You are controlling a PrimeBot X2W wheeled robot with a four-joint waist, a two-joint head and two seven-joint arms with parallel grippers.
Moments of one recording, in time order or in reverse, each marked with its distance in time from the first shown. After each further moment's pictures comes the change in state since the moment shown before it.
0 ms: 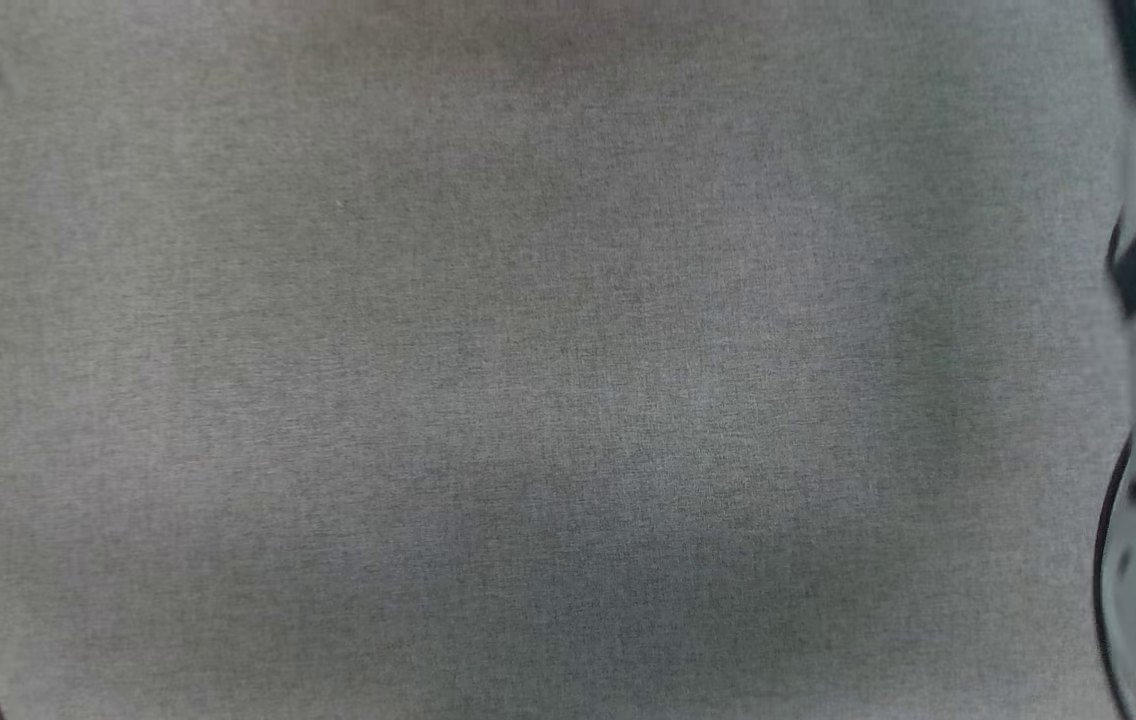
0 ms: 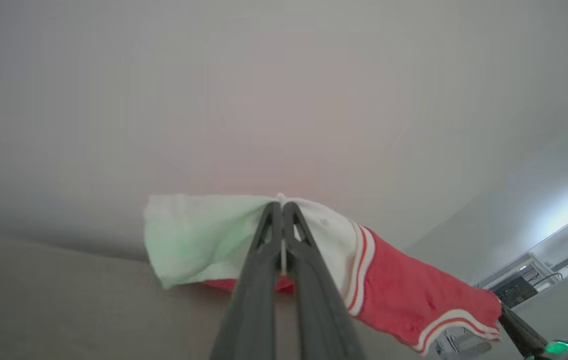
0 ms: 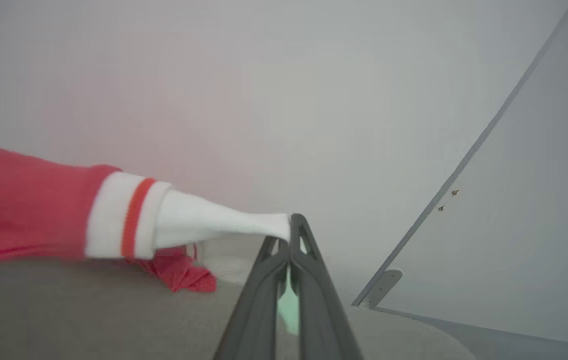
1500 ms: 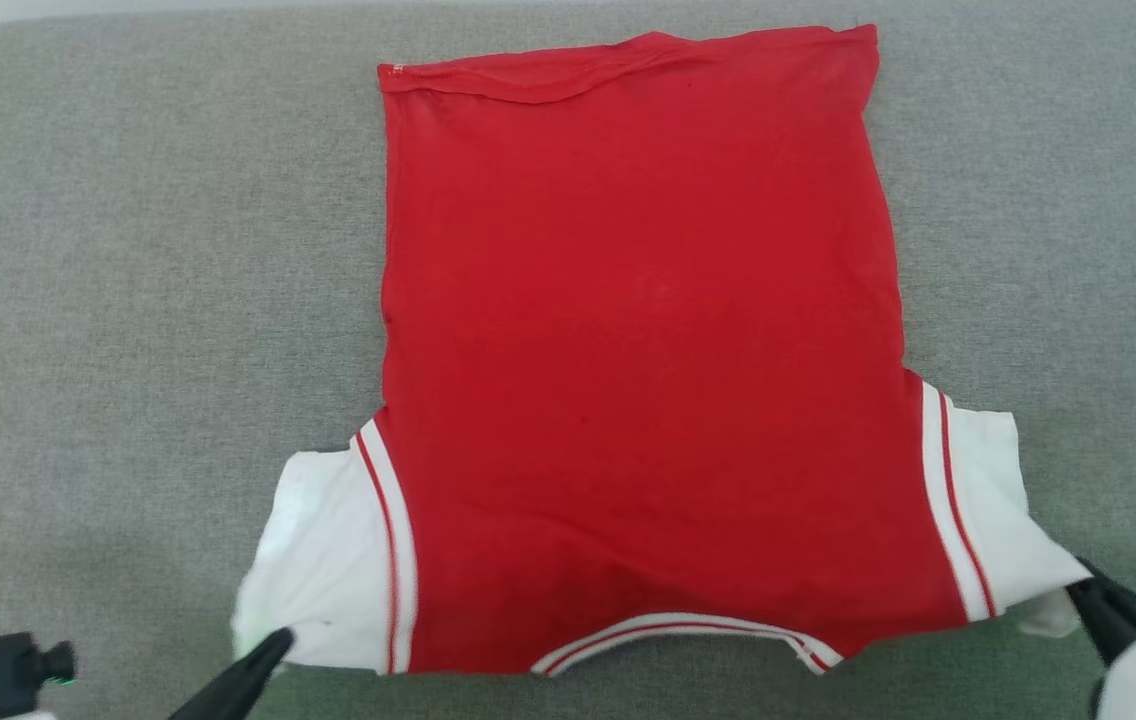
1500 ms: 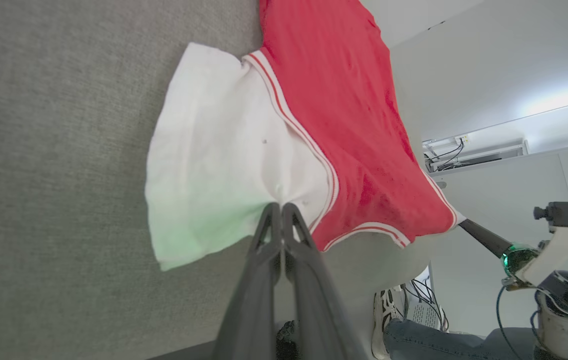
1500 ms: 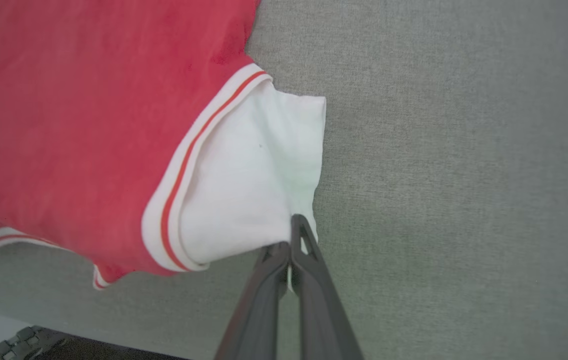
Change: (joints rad) left arm 1.301 0.334 -0.047 -0.809 -0.033 0.000 -0.127; right arm 1.472 -0.053 -0.093 -1.268 0.496 0.000 0.811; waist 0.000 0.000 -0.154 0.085
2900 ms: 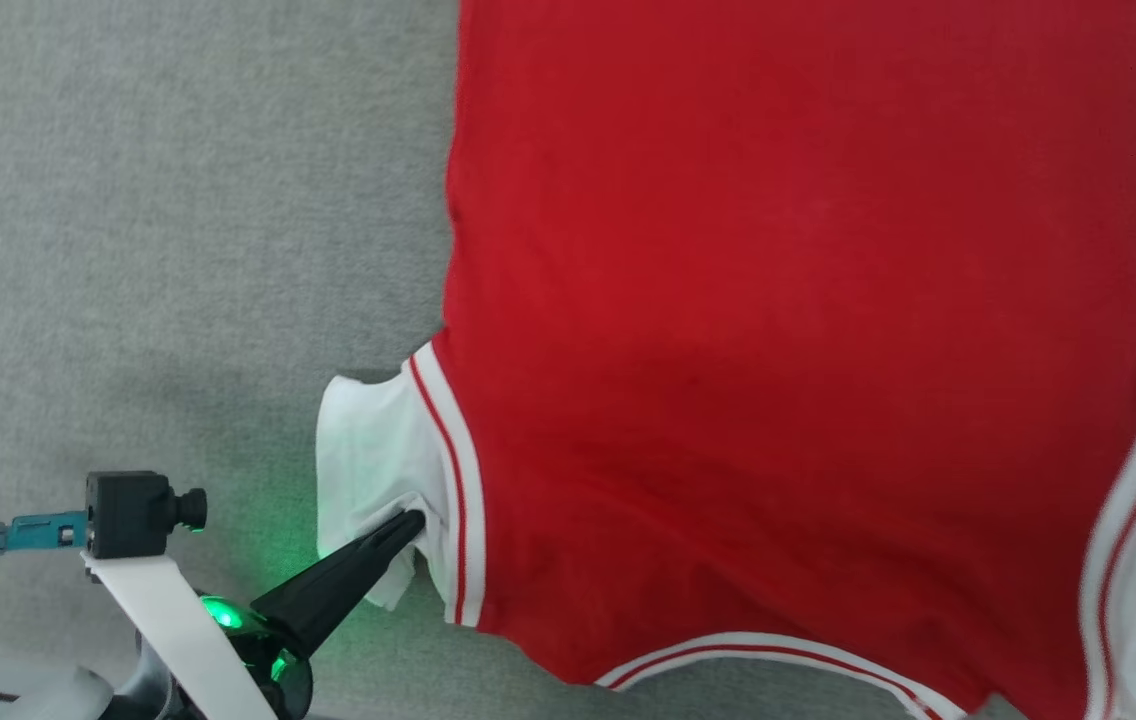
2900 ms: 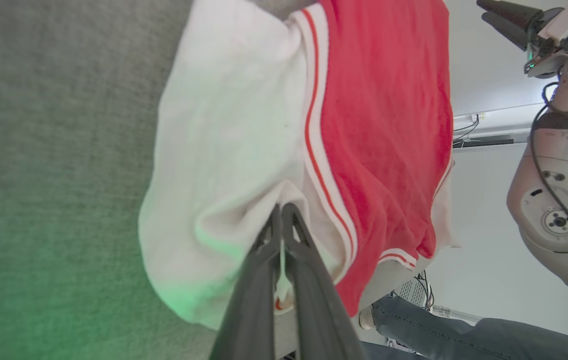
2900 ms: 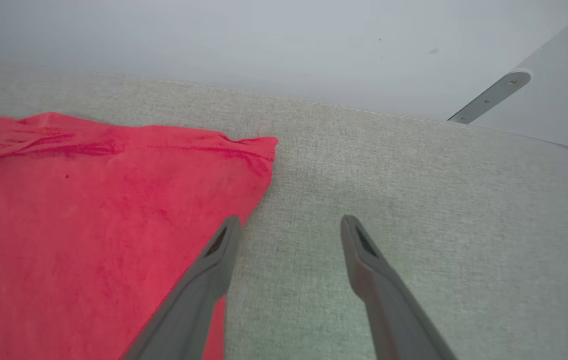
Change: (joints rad) left arm -0.277 -0.192 -0.006 0.030 0.070 0.000 0.269; right arm -1.247 -0.126 0.043 0.715 -0.253 -0.001 0.169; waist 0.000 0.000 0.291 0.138
